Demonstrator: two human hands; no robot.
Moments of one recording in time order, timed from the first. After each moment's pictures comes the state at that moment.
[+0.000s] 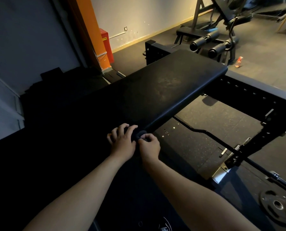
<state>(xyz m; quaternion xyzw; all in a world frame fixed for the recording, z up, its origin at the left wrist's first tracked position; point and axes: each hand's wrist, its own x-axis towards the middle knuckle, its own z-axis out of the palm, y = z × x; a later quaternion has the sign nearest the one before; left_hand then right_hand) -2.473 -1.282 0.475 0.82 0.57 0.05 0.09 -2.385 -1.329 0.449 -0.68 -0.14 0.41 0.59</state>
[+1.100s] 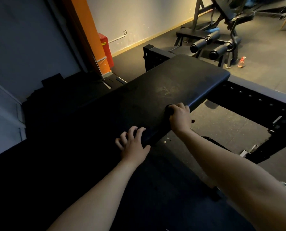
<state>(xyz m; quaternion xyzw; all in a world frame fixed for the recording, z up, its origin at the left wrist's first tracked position) -2.399 -1.255 0.478 0.81 0.58 0.03 0.12 -2.194 -1.252 0.488 -0.82 -0.47 0.07 0.31</state>
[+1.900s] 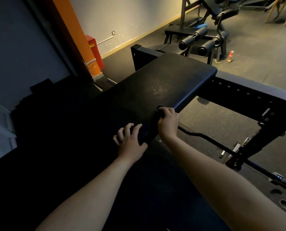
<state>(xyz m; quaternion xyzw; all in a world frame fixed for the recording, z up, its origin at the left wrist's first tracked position) -2.363 -1.243 0.481 0.83 0.55 0.02 0.11 -2.206 -1.257 0.471 -0.80 -0.36 0.14 0.45</state>
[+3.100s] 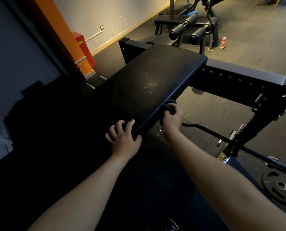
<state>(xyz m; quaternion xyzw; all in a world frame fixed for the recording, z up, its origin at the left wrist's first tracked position) -2.353 -1.243 0.470 0.84 0.54 0.03 0.05 -2.176 -1.268 0.440 -0.68 -0.09 0.25 0.68</state>
